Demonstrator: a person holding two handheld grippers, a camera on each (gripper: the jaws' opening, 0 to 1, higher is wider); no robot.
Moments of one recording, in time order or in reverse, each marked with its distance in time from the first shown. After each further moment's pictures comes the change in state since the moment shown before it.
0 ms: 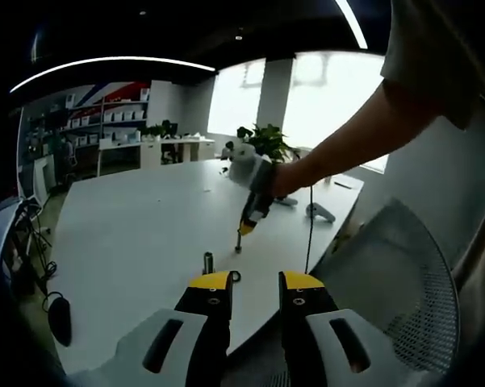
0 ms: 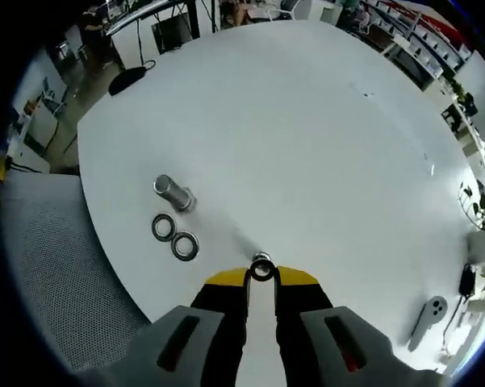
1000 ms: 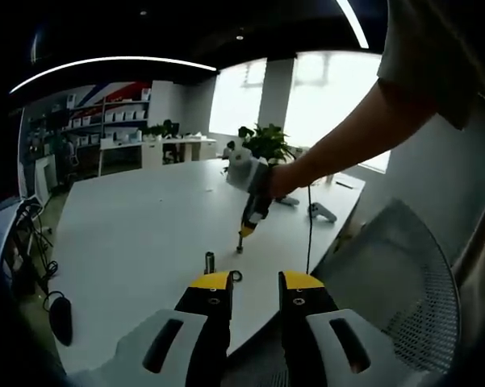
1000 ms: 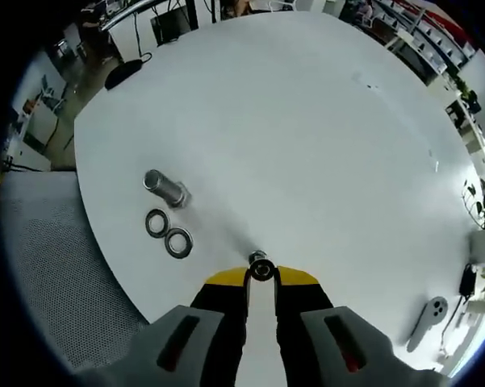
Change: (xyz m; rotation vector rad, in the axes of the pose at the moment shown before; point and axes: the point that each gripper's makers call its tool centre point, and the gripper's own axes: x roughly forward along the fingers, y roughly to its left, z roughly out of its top) left arm 0.000 0.002 0.000 -0.001 0.000 0.011; right arm 0.011 -0.004 -0.003 0.000 0.035 0.014
